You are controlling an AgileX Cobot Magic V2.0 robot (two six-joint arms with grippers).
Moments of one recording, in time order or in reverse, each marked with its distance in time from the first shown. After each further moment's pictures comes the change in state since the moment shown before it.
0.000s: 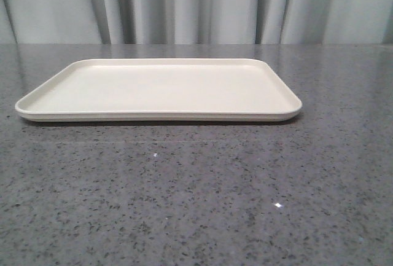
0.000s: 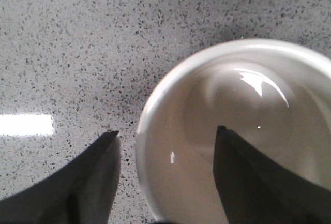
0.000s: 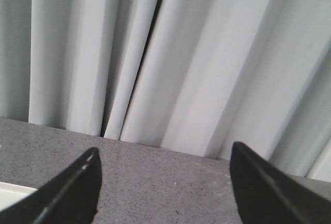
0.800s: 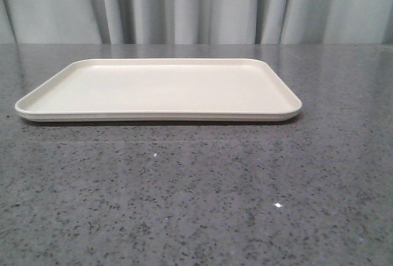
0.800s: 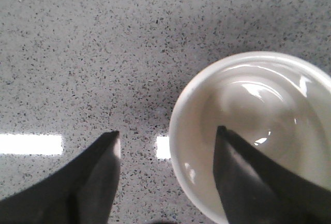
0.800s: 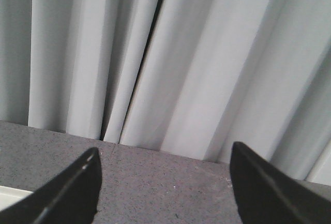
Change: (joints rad) left arm 0.000 -0.072 -0.059 0.035 0.034 -0.002; right arm 0.000 -0.002 0.000 0.000 -0.009 0.000
